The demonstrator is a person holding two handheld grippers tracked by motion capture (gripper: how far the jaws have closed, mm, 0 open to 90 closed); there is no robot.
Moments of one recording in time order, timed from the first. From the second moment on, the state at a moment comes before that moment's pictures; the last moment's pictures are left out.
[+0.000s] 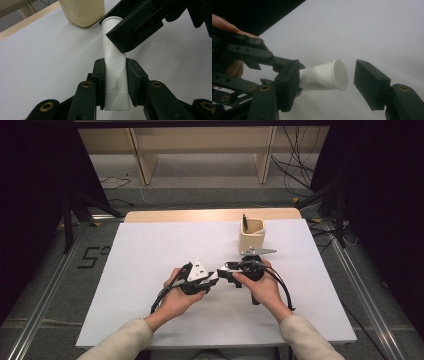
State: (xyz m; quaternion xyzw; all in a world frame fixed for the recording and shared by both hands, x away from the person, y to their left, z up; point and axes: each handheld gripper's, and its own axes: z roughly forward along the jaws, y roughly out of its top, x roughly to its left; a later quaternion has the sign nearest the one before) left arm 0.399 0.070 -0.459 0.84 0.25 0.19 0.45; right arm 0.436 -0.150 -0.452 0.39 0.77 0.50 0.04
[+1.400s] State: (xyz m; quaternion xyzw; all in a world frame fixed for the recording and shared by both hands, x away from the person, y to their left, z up) left arm 0.399 0.066 -0.459 0.83 0.24 0.20 0.46; right arm 0.431 -0.154 -0.441 0.38 0.74 0.55 0.03
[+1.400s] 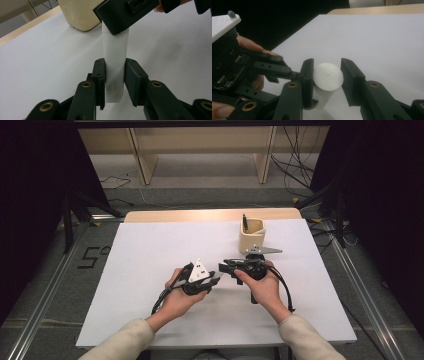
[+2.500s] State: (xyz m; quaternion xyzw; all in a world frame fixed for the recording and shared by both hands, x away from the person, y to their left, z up) left arm 0.400 0.071 -0.456 0.83 0.24 0.21 0.47; right arm 0.430 -0.159 -0.433 0.37 0.74 0.55 0.08
